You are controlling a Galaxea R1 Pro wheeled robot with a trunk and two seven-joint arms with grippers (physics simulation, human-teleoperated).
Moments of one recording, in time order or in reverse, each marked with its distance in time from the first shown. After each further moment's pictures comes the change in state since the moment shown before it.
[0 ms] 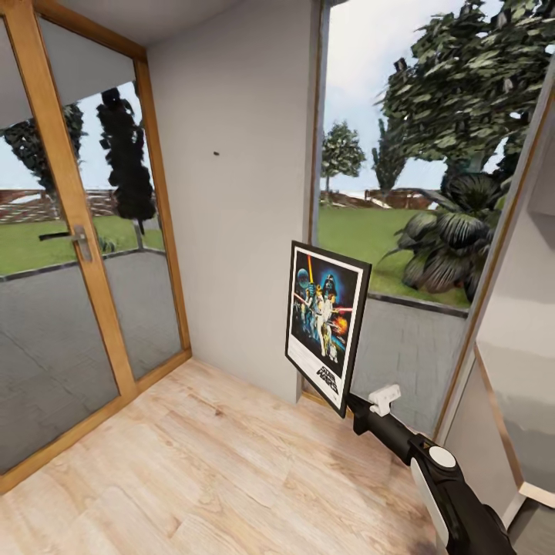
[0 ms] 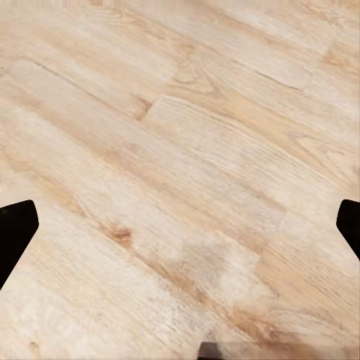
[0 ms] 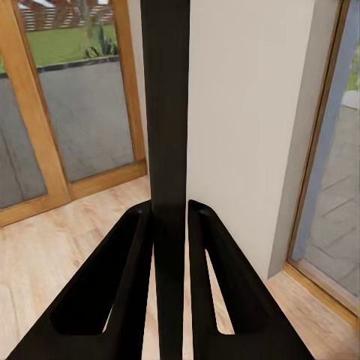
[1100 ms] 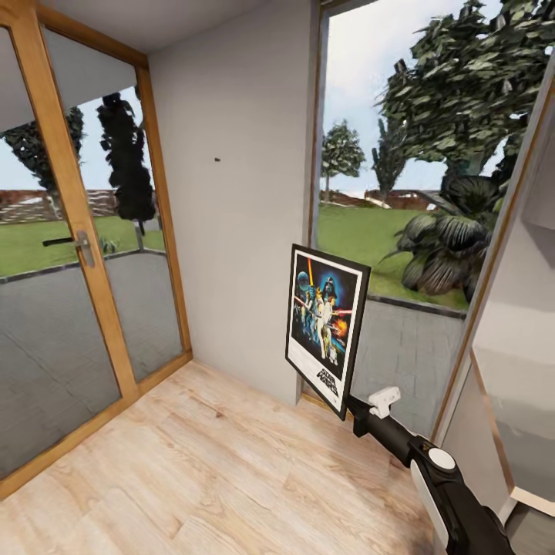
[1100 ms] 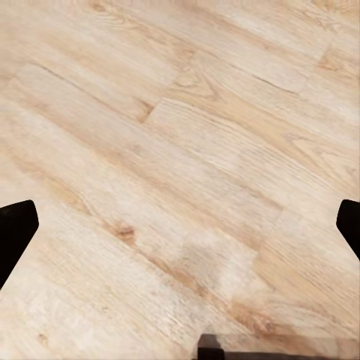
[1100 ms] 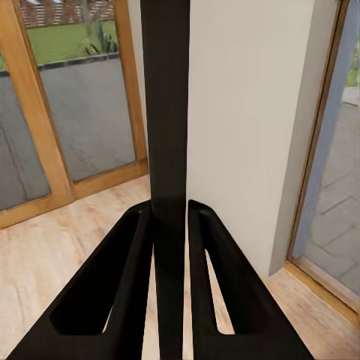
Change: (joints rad) left arm 0.000 0.000 0.000 0.000 0.000 0.000 0.000; right arm 0.000 0.000 0.000 0.019 0.000 -0.003 -0.001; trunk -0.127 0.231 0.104
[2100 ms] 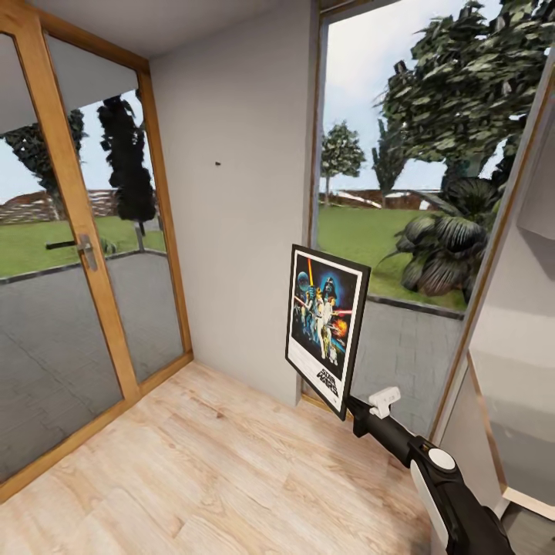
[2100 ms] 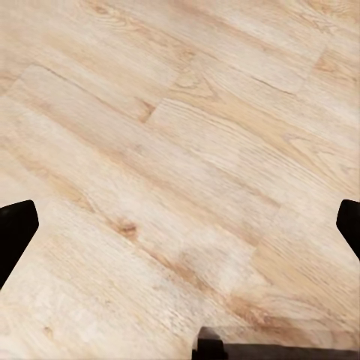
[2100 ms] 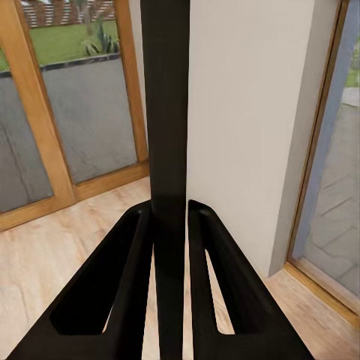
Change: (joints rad) left arm 0.000 0.000 0.000 0.000 0.000 0.000 0.000; right arm -0.001 0.000 0.000 0.003 0.000 -0.003 0.000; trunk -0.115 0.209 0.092
